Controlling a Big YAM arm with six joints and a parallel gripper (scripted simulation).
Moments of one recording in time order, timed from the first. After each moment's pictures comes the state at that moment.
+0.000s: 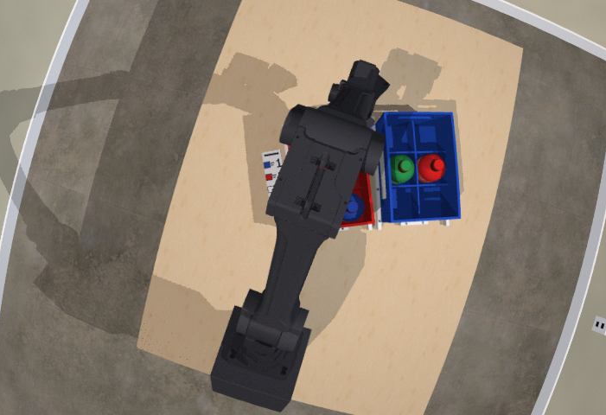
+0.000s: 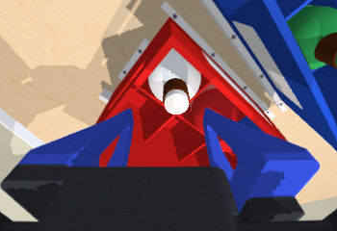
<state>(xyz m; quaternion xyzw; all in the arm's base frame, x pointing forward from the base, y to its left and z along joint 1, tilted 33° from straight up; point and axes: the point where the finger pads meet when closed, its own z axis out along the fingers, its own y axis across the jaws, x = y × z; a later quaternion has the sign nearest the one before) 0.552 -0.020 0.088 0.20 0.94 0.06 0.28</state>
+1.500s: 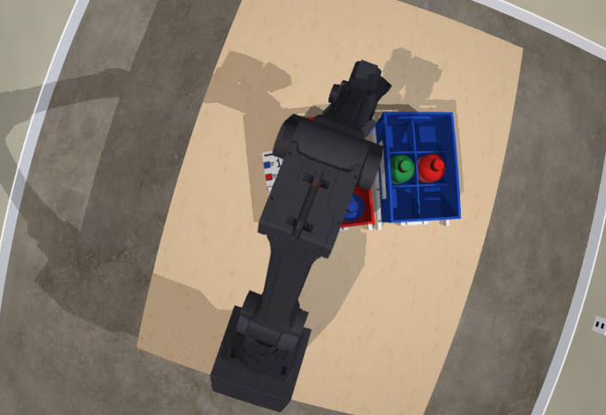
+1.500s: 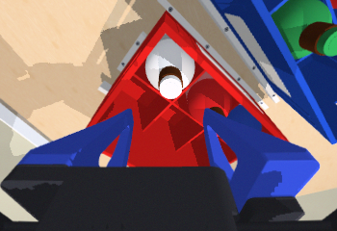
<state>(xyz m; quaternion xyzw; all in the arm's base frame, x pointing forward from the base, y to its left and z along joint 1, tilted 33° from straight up) 0.533 -0.022 0.102 0.20 0.94 0.06 0.28</state>
